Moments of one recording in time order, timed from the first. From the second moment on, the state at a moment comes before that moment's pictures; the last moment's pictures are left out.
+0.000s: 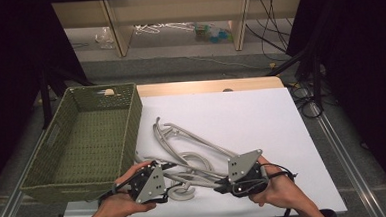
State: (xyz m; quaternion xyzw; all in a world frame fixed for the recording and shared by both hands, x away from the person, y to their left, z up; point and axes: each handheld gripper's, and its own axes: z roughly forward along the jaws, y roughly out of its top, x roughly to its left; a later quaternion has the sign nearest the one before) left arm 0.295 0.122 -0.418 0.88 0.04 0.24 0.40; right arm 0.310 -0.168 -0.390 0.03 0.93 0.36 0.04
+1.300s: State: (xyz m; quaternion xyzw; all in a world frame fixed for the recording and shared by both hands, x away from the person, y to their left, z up) left arm 0.312 0.118 -0.377 0.89 0.11 0.18 0.41; right arm 0.319 -0.196 -0.350 0.19 0.85 0.47 0.16
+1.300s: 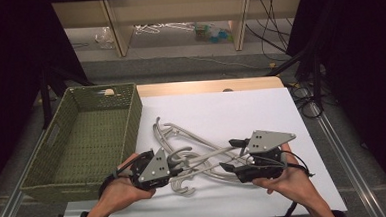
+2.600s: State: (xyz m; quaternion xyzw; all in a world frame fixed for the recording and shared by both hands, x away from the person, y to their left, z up) left arm 0.346 0.201 -0.295 0.82 0.31 0.12 0.47; right arm 0.294 -0.210 -0.393 0.23 0.83 0.48 0.14
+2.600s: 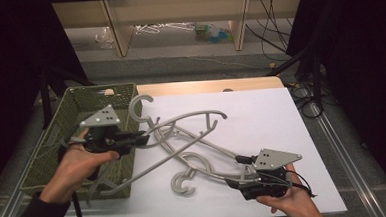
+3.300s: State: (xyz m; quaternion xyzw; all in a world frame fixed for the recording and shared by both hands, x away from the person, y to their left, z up) left arm 0.381 0.340 -0.284 0.76 0.41 0.22 0.45; right arm 0.297 -0.211 -0.401 0.24 0.84 0.47 0.13
